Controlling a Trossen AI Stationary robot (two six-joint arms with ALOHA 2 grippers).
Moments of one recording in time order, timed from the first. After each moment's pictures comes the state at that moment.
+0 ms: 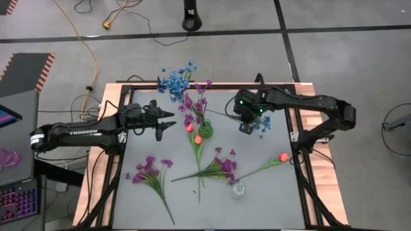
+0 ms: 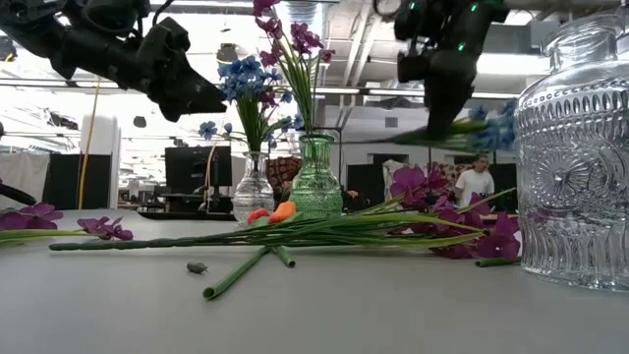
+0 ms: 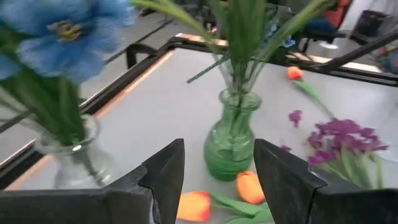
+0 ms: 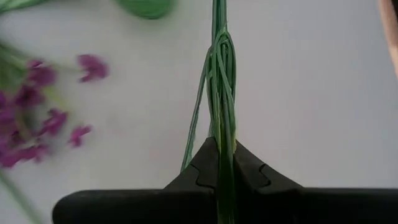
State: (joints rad) left arm 0.33 0.80 0.36 0.18 0.08 -0.07; right arm -0.30 1.43 1.18 -0.92 0.00 -0.03
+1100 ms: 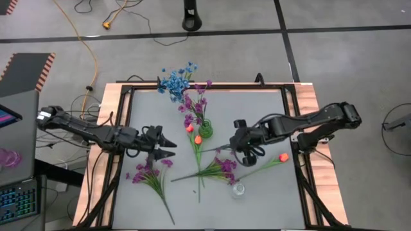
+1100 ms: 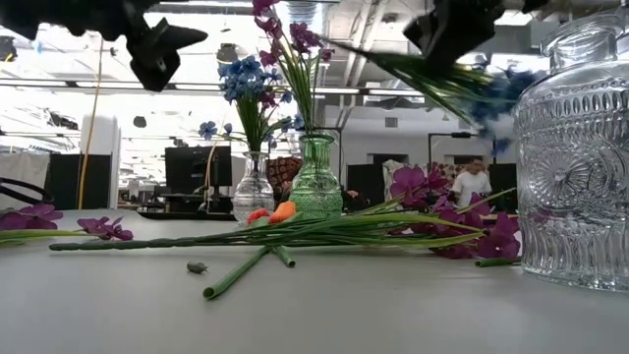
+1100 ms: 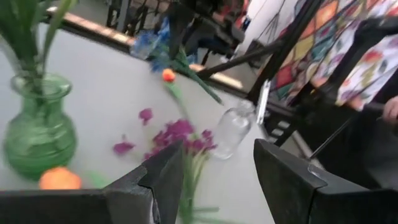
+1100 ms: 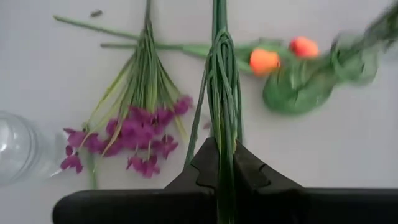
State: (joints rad) left arm -0.25 0.81 0.41 0.25 -0.12 -0.47; right arm 0.20 1.40 1.18 -0.71 0.16 -0.13
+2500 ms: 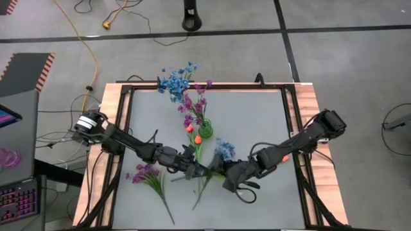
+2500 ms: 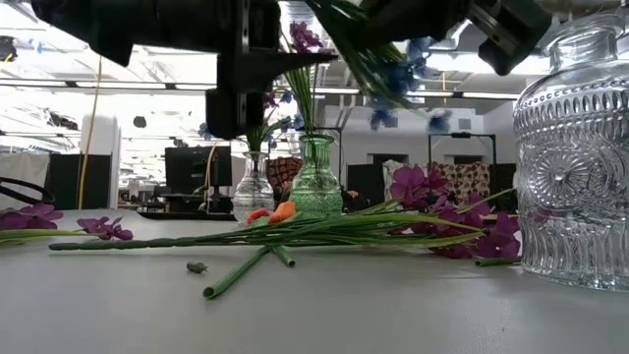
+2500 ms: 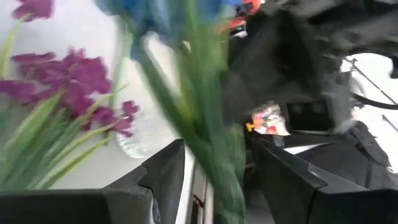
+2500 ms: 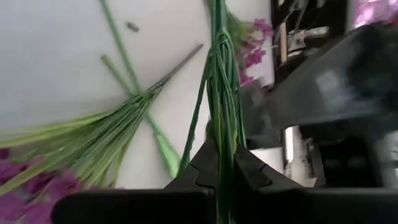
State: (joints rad) left arm -0.30 1.66 0.72 0.78 -0.06 -1.16; right arm 0.47 1.66 1.18 -0.20 0.45 -1.05
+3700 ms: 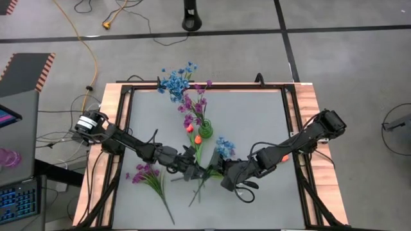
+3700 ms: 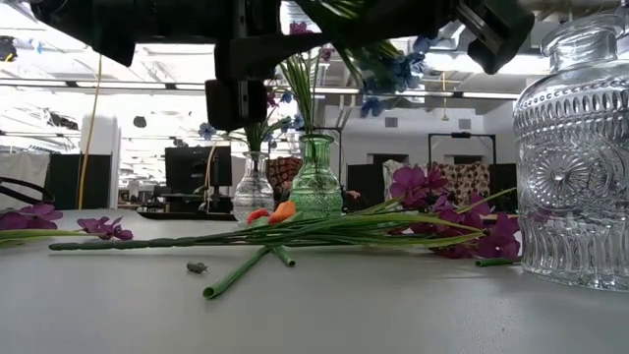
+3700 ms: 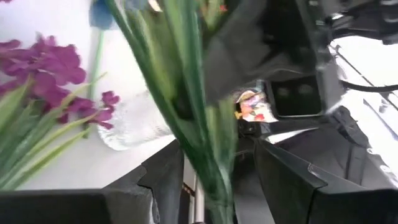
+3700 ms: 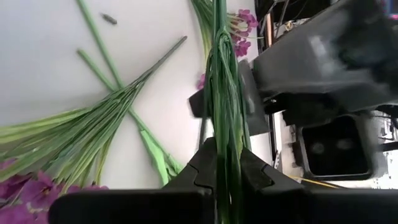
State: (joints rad) left arm -0.30 1.67 0.72 0.83 0.01 -1.15; right arm 0.46 1.66 1.18 -0.18 0.50 -1.04
